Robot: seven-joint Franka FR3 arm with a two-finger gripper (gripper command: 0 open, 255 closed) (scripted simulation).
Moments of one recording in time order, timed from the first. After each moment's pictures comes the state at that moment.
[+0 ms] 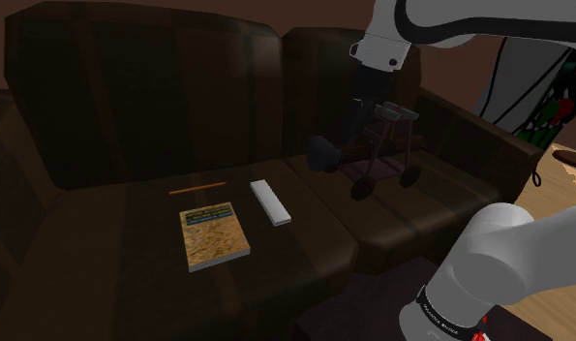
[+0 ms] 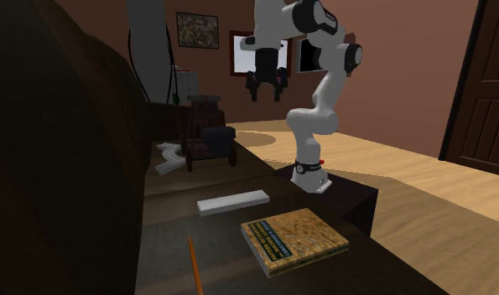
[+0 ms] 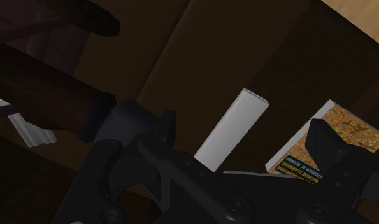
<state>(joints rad) -0.01 -0.75 0.07 -2.34 0.10 1.67 -0.17</state>
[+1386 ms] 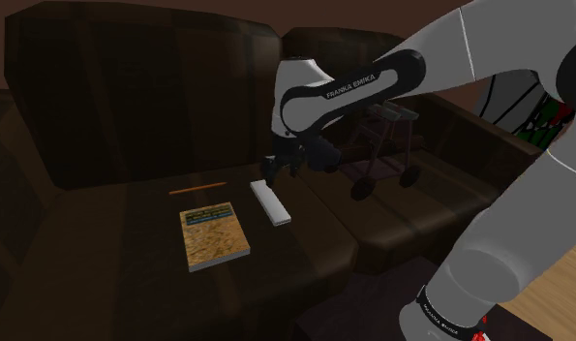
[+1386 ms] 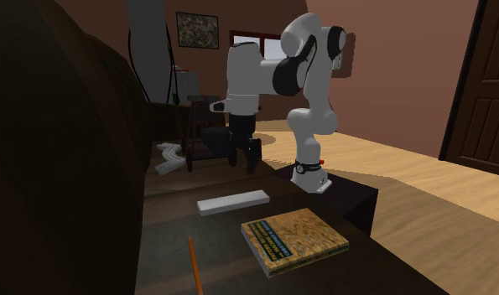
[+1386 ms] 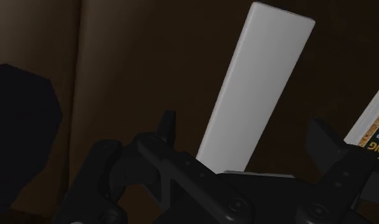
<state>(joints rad) -0.07 -0.14 0.29 -2.29 0.03 2.19 0.24</state>
